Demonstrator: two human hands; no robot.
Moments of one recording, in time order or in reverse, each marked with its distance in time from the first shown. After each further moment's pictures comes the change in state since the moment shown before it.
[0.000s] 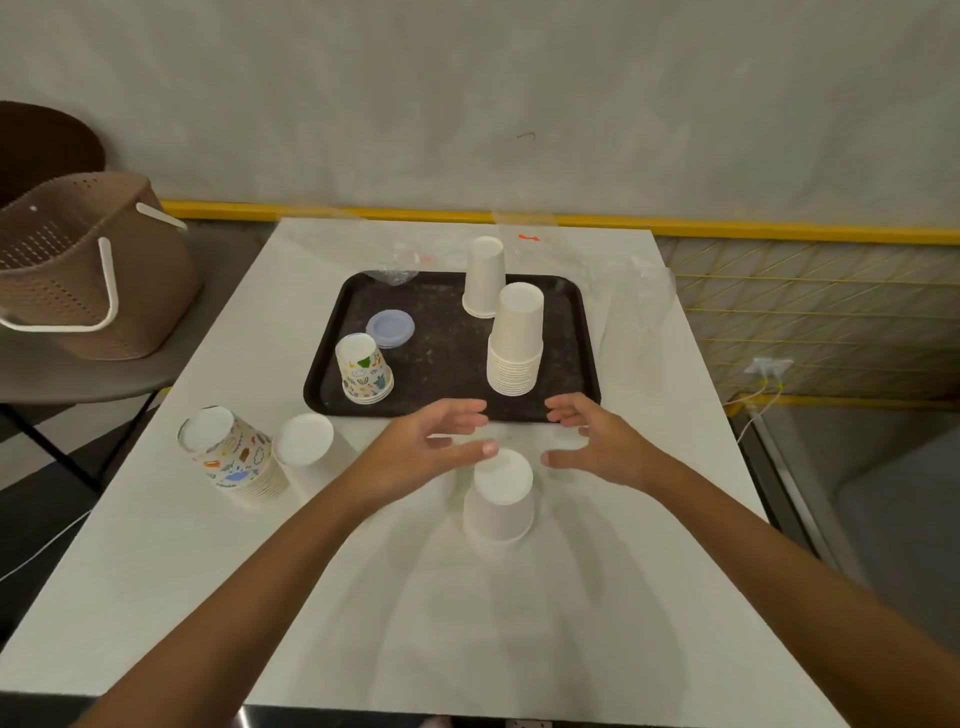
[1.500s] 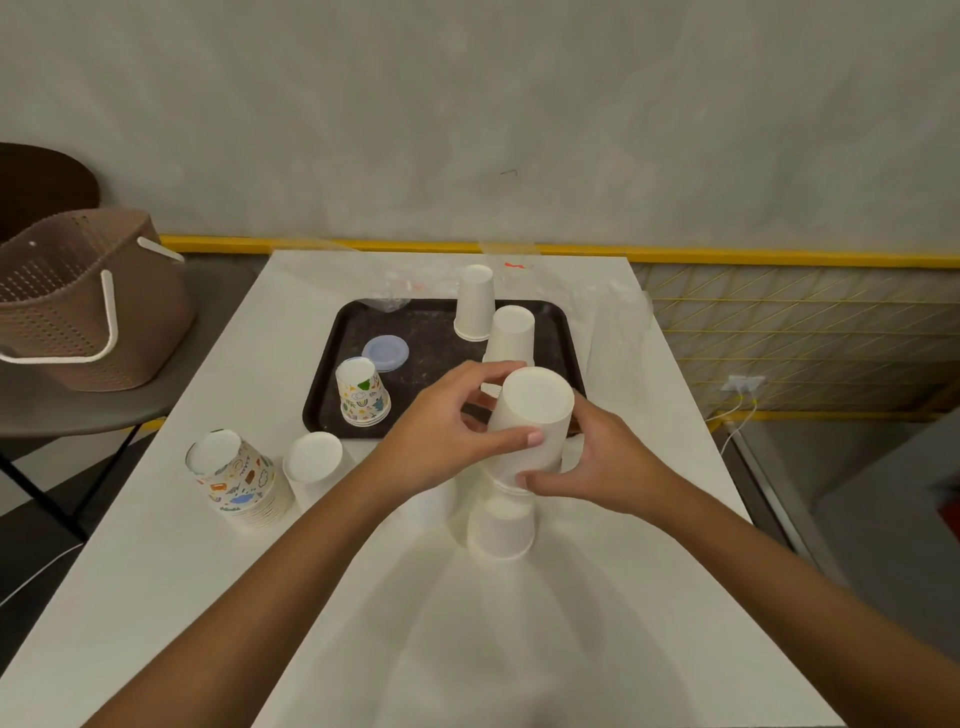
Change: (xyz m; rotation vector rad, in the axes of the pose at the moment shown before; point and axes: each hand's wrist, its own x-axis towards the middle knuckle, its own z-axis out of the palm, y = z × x) left_hand -0.017 0.060 0.001 0.100 0.045 0.341; right_hand -0.063 -0.069 0.001 0.020 0.141 -0.241
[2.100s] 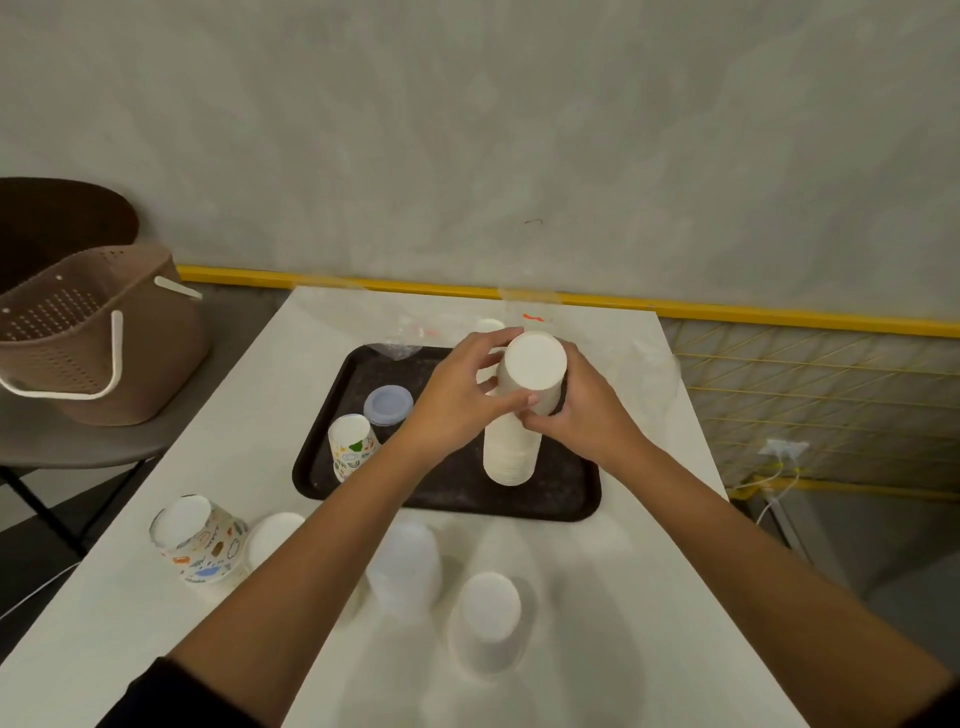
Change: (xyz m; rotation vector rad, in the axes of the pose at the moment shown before) left_hand 0.120 -0.013 -0.005 0.037 0.230 0.020; right_hand 0.135 0.020 -0.041 -0.134 0.189 -0.118
